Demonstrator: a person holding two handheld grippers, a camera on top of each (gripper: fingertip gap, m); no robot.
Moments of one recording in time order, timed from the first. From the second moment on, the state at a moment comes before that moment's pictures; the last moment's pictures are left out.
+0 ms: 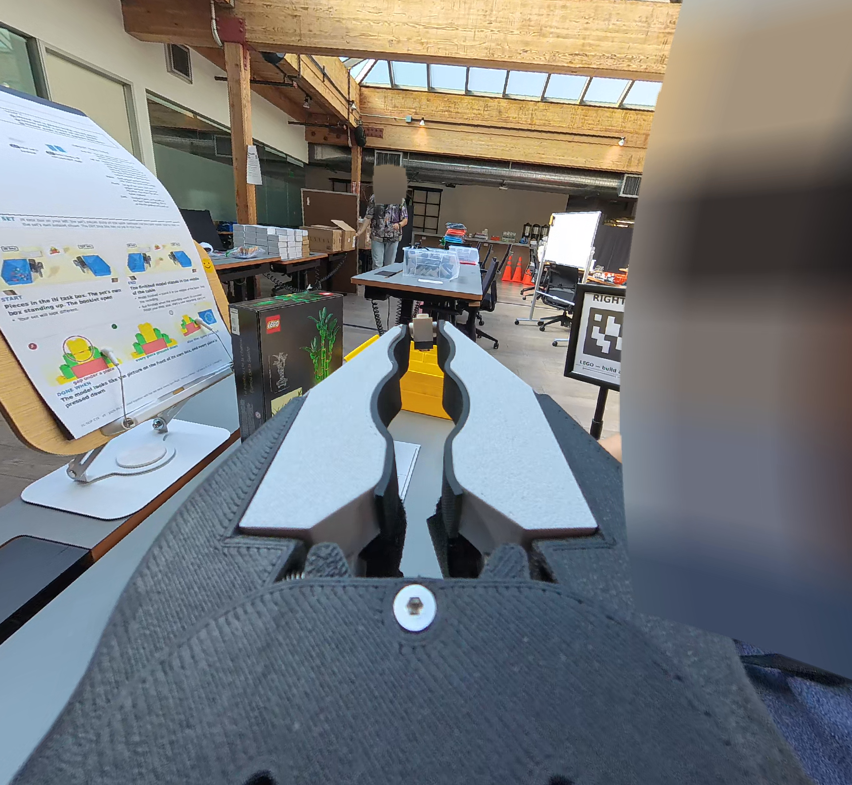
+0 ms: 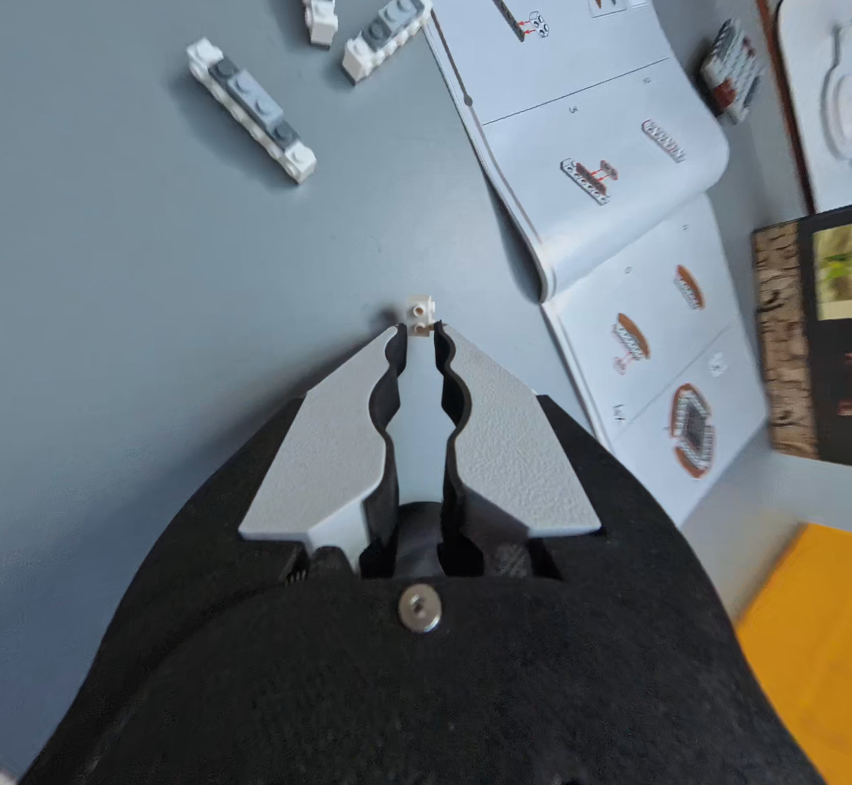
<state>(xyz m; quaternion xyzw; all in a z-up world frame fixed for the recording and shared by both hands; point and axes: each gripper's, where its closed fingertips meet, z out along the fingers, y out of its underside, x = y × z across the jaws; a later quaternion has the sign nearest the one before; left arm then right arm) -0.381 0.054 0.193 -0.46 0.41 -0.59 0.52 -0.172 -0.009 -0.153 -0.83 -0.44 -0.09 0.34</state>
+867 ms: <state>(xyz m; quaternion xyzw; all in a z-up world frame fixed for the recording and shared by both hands) -0.384 0.053 0.195 -0.45 0.41 -0.59 0.52 -0.168 -0.028 -0.152 -0.70 -0.61 -0.22 0.28</state>
